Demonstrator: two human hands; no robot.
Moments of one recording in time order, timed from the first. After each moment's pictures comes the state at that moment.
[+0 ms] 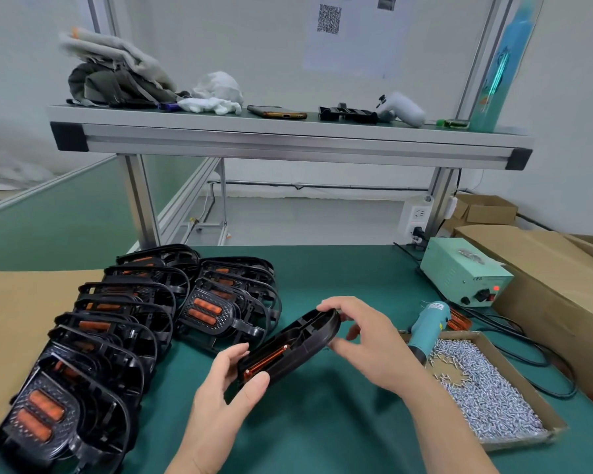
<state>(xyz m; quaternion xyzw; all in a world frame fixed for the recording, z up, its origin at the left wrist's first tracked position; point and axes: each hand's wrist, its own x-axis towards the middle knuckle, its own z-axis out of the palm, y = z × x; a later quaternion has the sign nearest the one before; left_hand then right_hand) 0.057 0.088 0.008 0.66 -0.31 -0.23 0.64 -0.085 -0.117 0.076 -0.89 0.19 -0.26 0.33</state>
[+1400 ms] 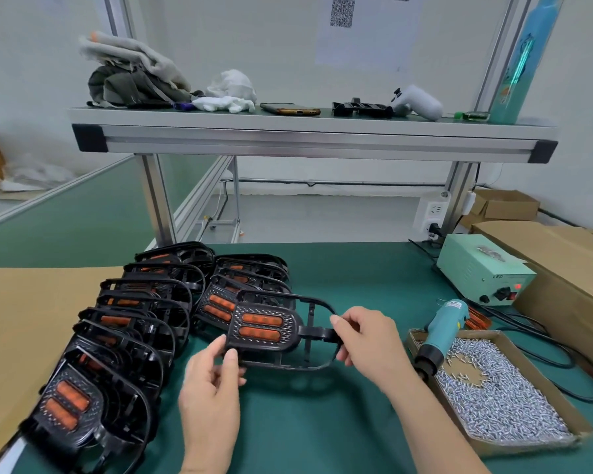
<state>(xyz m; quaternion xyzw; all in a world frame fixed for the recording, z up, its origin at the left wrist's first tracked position) 0.064 0.080 0.002 0.70 -0.16 0.00 0.69 -0.059 -0.098 0.068 -0.82 0.37 -0.22 0.37</state>
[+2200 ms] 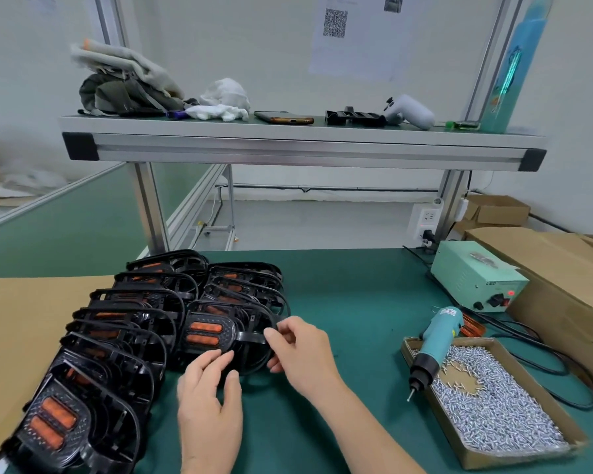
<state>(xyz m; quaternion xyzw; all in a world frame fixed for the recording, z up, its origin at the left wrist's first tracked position) 0.063 0.078 0.002 0.81 -0.23 0.08 0.54 0.009 -0.057 0.041 -0.77 0.30 -0.24 0.51</state>
